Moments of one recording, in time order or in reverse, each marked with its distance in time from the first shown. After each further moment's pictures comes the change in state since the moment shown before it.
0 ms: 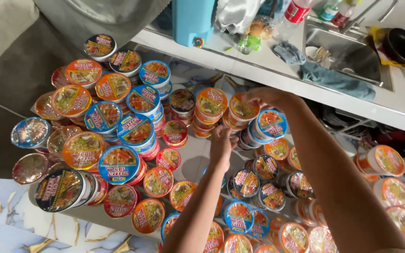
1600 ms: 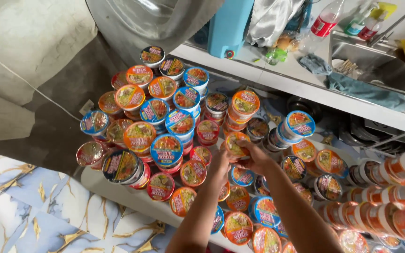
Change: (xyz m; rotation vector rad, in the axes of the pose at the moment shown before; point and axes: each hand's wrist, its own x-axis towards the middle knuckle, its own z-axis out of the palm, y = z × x) left_hand -0.033 -0.002 -0.131 0.095 -0.124 -0.033; right_hand -0.069 0.029 0.243 0.973 -0.151 0.140
